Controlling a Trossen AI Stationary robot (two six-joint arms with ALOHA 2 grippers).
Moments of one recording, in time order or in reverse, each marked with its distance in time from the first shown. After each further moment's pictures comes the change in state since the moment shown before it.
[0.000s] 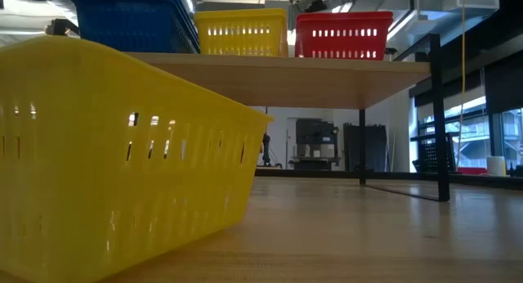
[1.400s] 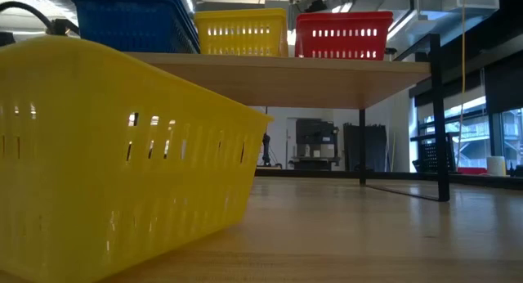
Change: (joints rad) left arm 0.018 0.000 -0.215 0.148 -0.004 0.049; right arm 0.000 0.000 0.000 0.000 0.027 0.042
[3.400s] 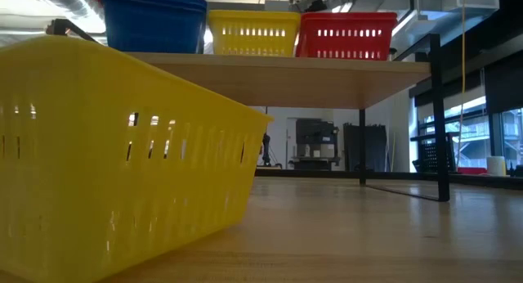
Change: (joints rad) left arm 0.327 -0.017 0.968 -0.434 -0.051 0.594; right arm 0.000 0.000 0.000 -0.012 0.001 -0.024
